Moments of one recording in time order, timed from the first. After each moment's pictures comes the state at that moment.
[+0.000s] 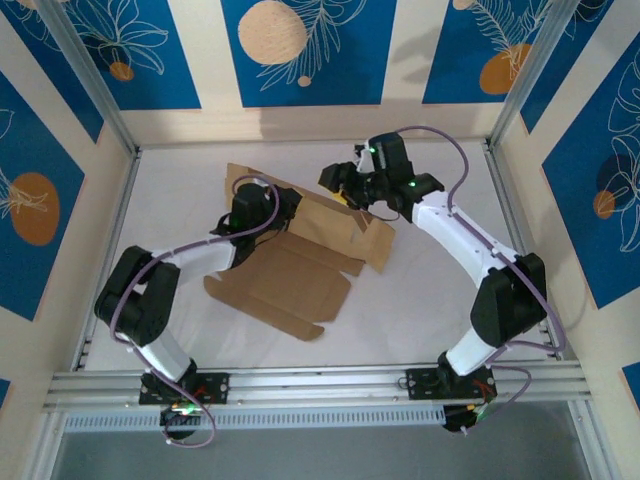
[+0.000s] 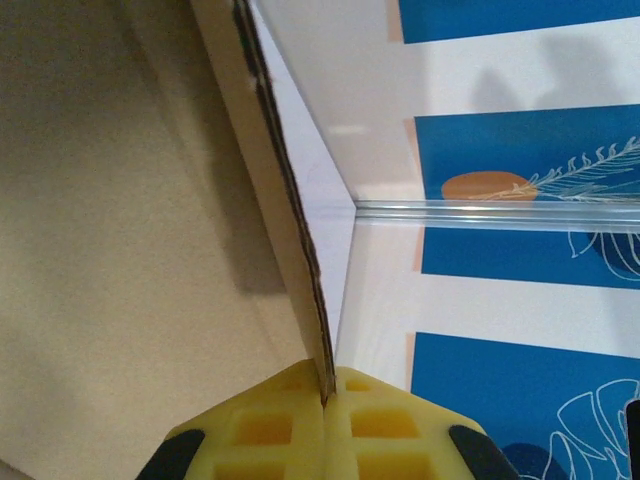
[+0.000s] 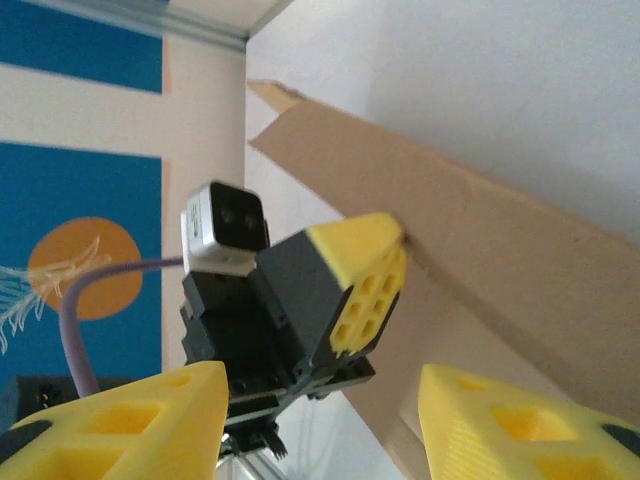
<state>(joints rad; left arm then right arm) -0.51 1.66 0.91 0.48 0.21 -1.41 0.47 1.60 1.41 -0.44 -0.49 0.90</state>
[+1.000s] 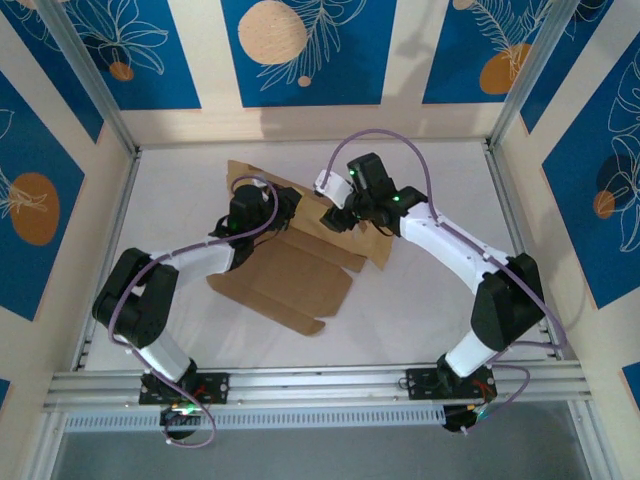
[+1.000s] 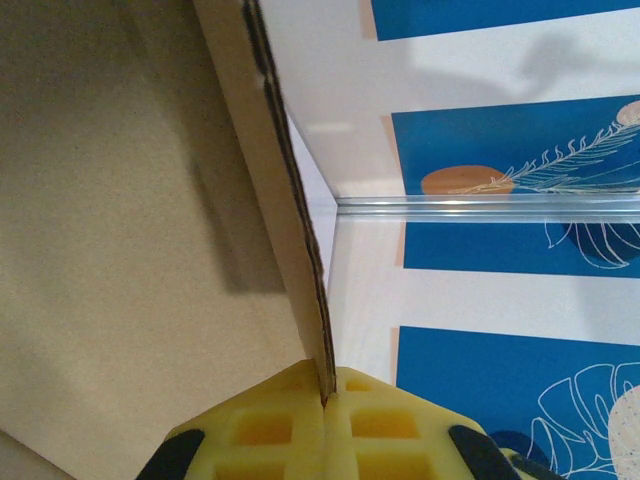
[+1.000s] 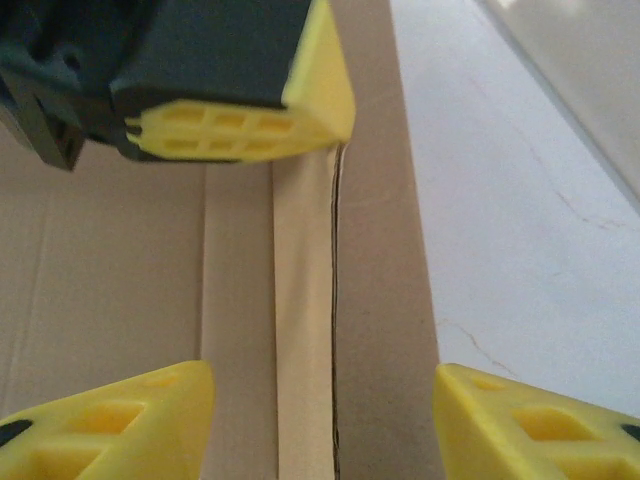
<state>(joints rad) -0.51 1.65 0.89 0.52 0.22 -1.41 0.57 1.59 1.33 -0.51 -0.15 -0.49</state>
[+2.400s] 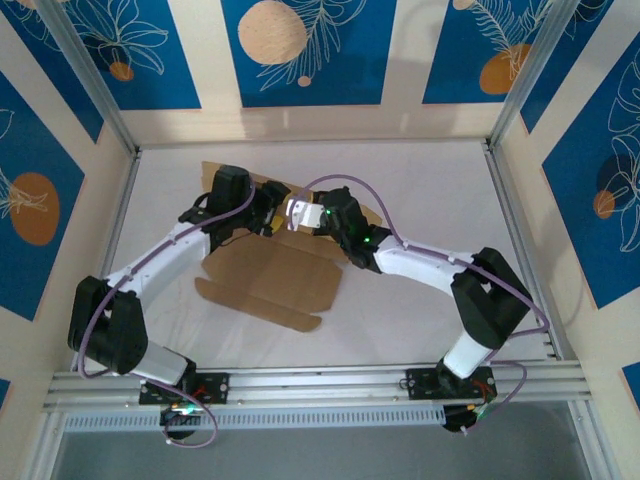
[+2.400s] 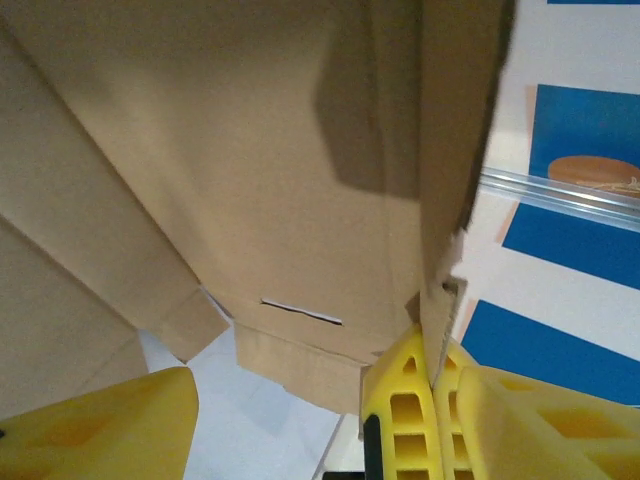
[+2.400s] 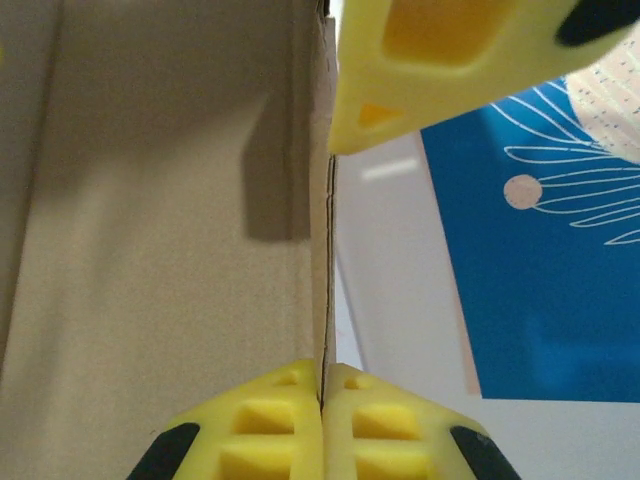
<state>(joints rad) -0.44 1.47 1.11 -0.26 0.34 -1.41 0.77 1.63 1.04 0.22 0.31 -1.02</state>
